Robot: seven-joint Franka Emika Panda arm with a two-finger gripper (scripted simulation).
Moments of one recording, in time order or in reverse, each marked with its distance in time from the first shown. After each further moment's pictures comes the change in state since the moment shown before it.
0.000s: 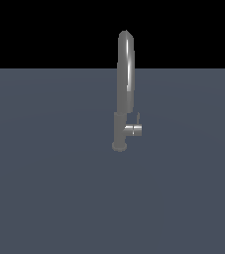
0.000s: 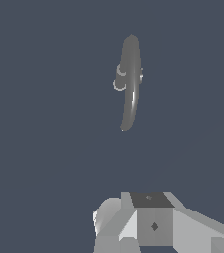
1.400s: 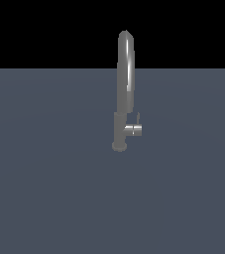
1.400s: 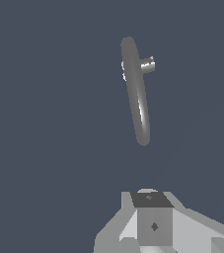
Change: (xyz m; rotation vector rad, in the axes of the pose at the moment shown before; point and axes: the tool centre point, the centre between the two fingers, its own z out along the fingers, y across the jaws) arm 0.085 0.011 0.024 0.192 -0.203 0.208
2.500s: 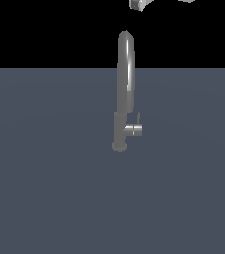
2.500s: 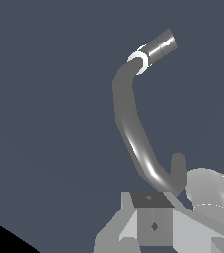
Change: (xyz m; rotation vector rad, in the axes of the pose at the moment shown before) arm 0.130 0.022 0.045 0.308 -0.321 0.326
